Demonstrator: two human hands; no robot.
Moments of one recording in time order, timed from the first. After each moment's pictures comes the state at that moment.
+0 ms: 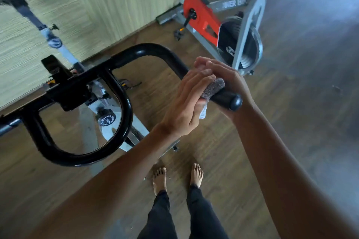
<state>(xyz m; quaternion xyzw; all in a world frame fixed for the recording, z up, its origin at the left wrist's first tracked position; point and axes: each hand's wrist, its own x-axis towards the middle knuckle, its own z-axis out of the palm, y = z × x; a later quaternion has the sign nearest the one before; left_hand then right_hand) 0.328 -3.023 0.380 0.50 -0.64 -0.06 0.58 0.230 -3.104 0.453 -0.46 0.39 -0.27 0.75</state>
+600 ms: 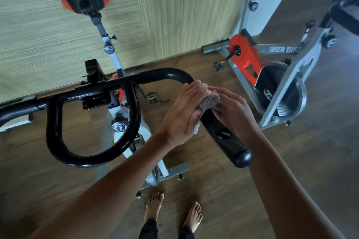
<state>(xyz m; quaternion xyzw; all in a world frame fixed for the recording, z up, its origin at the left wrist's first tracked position) 0.369 -3.042 0.359 0.64 -0.56 0.04 0.52 0.262 -3.148 0.434 -0.55 0.32 -0.16 0.75</state>
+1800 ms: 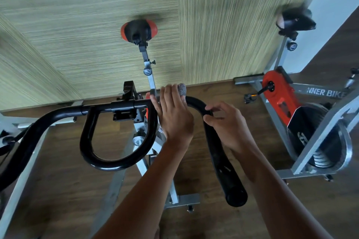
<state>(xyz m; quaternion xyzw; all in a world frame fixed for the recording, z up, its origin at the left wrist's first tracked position) 0.406 -3.064 0.389 0.91 -0.16 0.25 0.28 0.307 -3.160 0.450 -0.79 0.30 -0.09 0.53</state>
